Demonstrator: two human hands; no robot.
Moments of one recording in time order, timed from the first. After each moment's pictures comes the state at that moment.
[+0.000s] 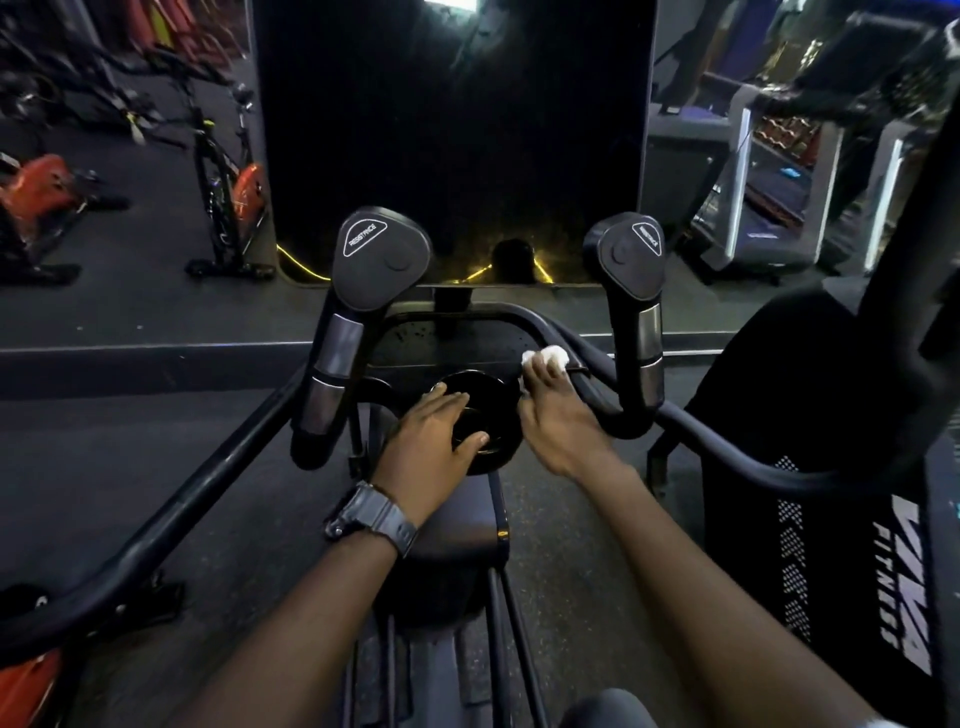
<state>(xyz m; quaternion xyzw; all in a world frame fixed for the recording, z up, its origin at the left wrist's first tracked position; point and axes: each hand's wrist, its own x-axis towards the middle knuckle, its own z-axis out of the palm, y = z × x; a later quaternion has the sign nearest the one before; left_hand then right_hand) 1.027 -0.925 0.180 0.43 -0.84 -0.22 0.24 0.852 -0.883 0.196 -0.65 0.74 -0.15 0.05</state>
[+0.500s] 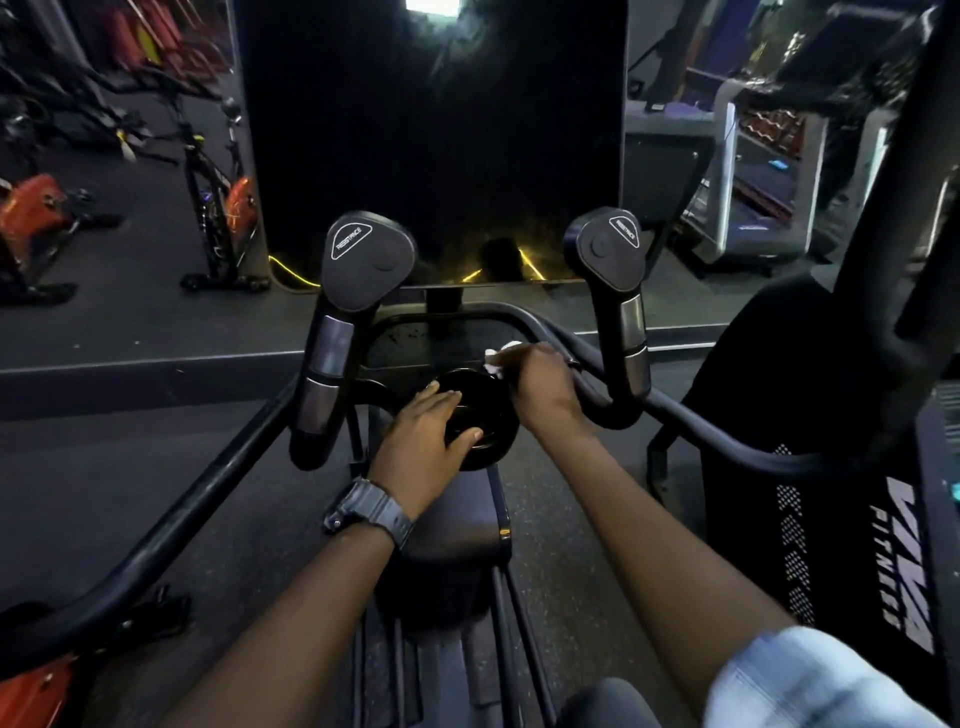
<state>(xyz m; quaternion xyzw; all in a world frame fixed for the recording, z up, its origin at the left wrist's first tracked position) 1.029 -0.929 0.177 0.42 -0.85 -0.21 0.23 0.847 -0.924 0.194 -0.60 0.77 -0.23 0.03</state>
